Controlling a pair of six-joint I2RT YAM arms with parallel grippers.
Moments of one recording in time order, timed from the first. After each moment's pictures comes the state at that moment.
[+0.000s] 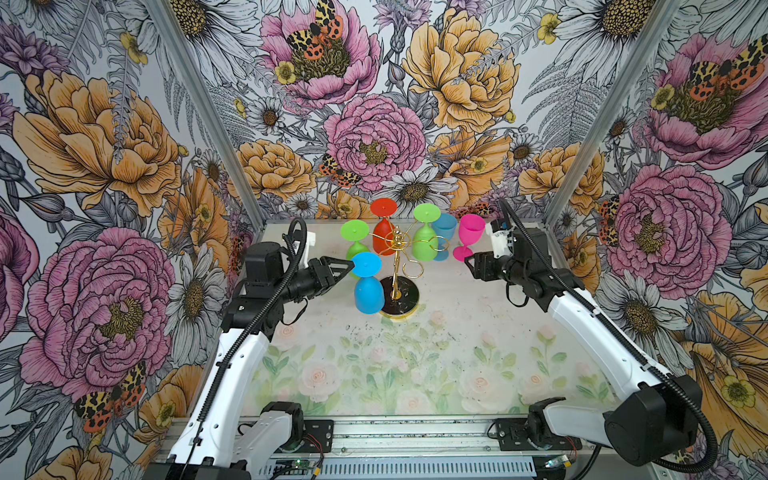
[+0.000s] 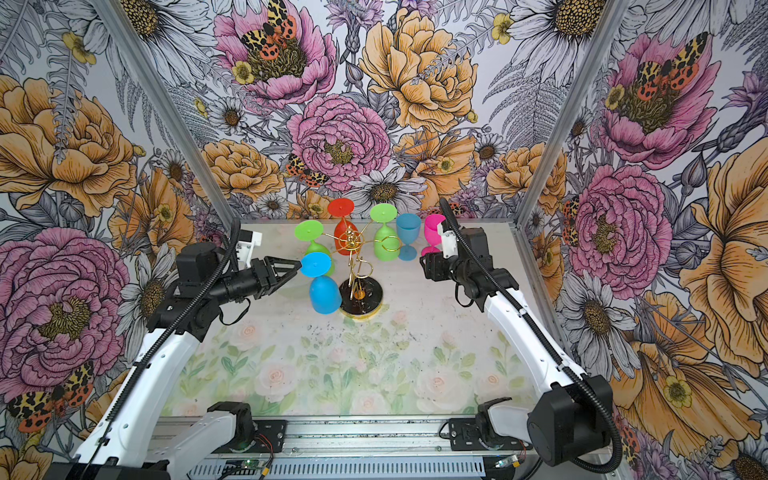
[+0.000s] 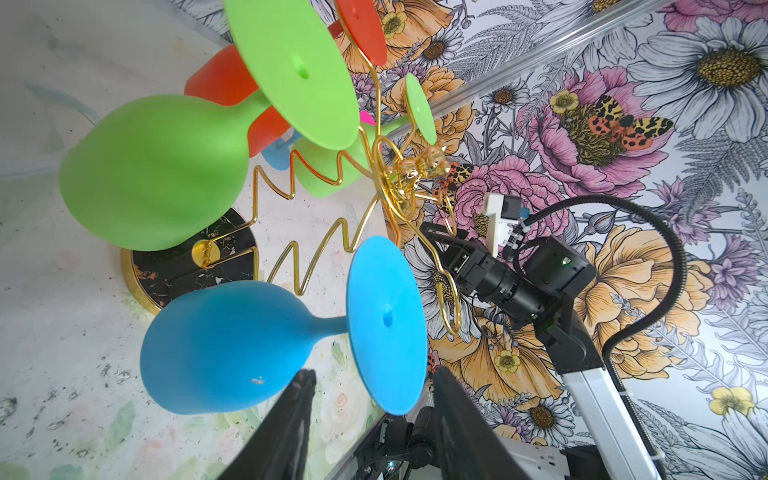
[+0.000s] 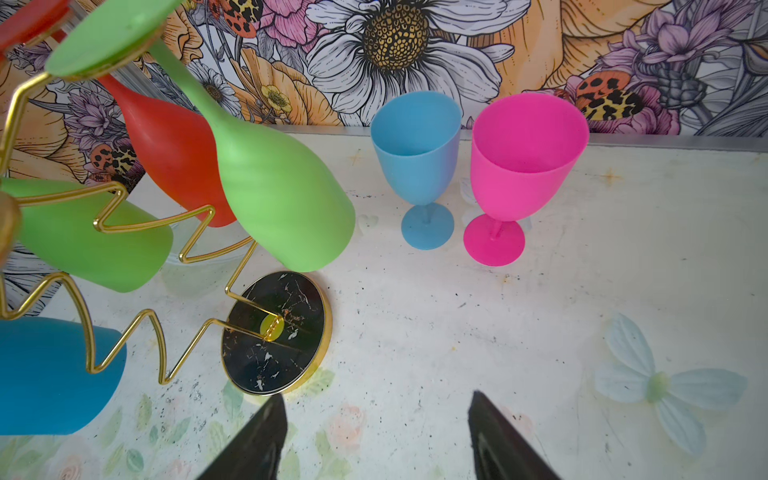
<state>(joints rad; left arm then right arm) -0.07 1.00 1.03 -0.47 0.81 -0.77 0.24 1.27 1.12 -0.48 -0.22 0.14</state>
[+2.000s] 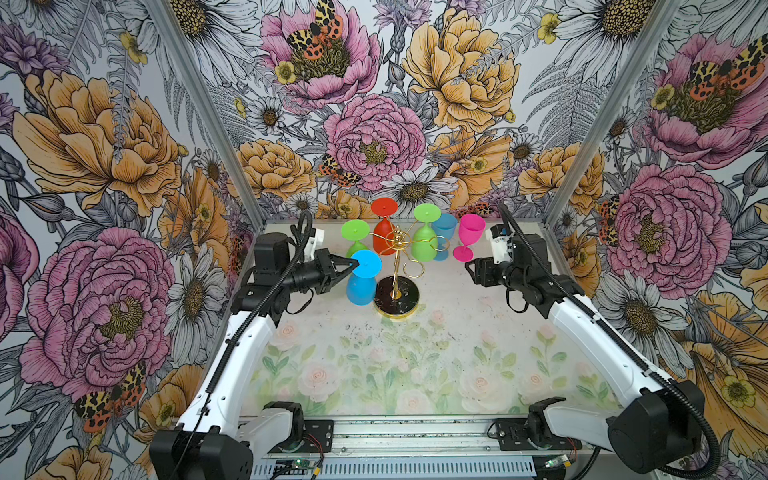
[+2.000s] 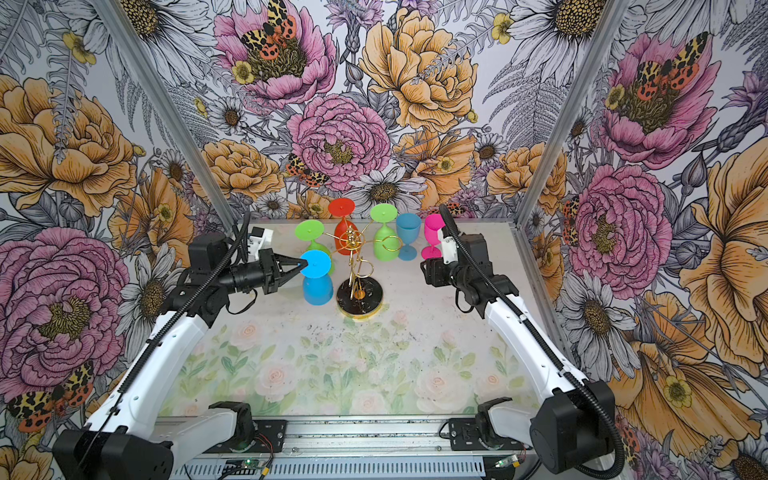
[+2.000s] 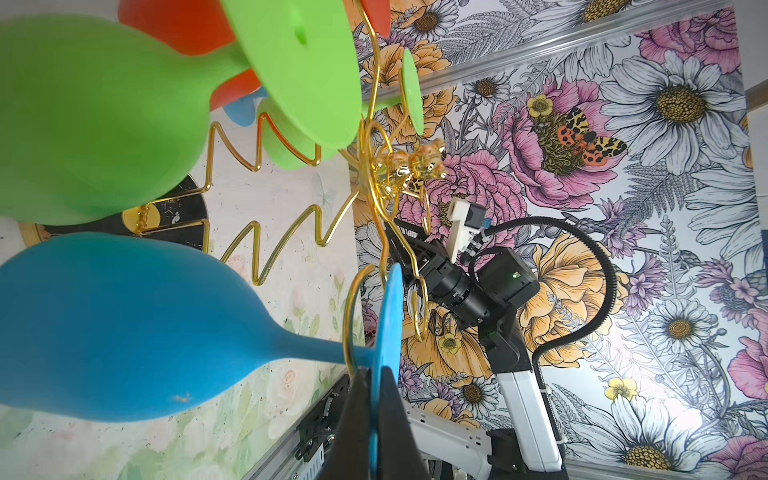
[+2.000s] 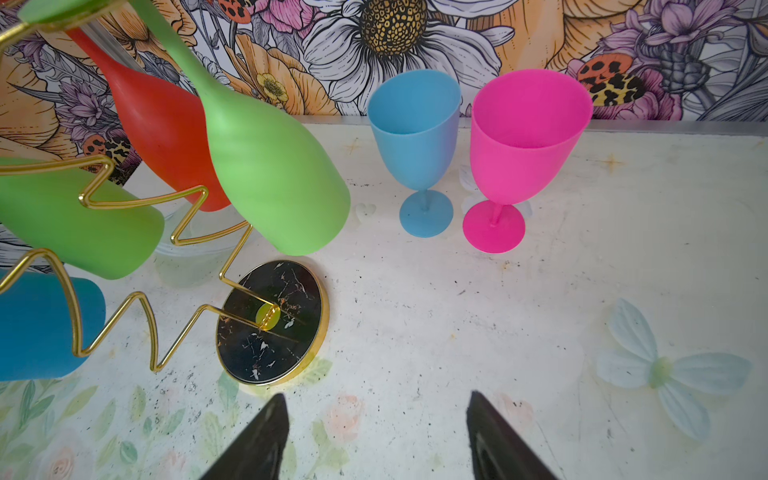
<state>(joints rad) -0.09 1.10 1.06 -0.40 0.93 -0.93 0.25 1.24 1.06 -0.46 -0.21 0.14</state>
